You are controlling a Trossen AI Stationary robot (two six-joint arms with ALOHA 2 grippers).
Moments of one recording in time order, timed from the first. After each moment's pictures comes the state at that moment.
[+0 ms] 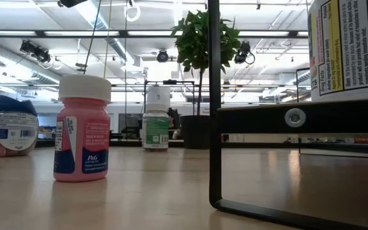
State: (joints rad) left arm -0.36 1.02 1.06 -0.57 -0.31 -0.77; right arm 0.77 1.54 1.28 -1.08 0.24 1.29
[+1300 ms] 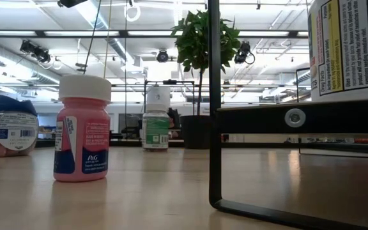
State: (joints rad) left arm -0.36 1.02 1.06 -0.57 -0.31 -0.77; right arm 0.99 1.69 1.22 -0.87 0.43 1.44
